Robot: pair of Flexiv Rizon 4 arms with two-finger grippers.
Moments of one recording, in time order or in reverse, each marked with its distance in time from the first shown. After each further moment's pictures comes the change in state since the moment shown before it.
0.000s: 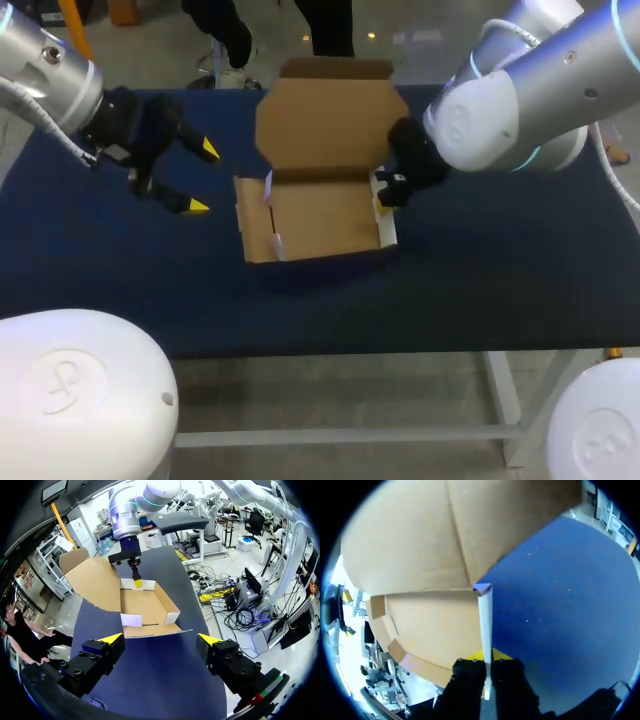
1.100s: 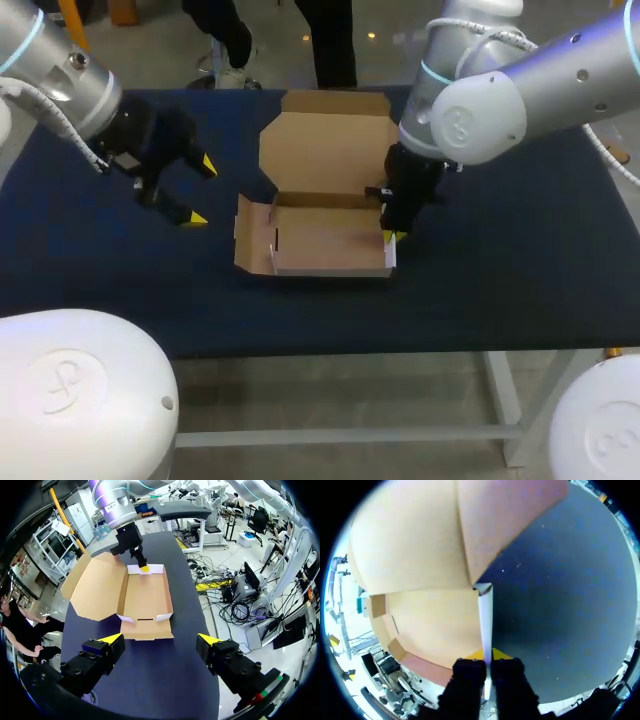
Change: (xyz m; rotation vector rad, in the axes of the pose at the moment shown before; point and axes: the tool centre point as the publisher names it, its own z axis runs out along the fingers) left arm 0.008 0.024 0.018 -0.123 0.047 -0.063; right arm -0.004 -0.049 0.019 0.264 -0.166 0.358
